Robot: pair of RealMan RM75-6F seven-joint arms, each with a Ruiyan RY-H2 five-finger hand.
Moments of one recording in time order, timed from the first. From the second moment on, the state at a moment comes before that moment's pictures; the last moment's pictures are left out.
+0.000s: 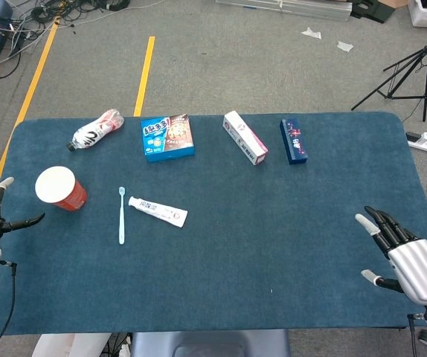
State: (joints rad) left arm -0.42 -1.07 -0.33 -1.64 0.63 0.98 -0.22; right arm 0.11 -0.90 -0.01 -1.74 -1.76 1.56 0.00
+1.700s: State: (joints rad) left arm -0.57 -1.31 -0.44 -1.14 0.38 0.53 -0.31; right arm 0.11 -0.92 -0.01 -1.70 -1.74 1.53 0.04
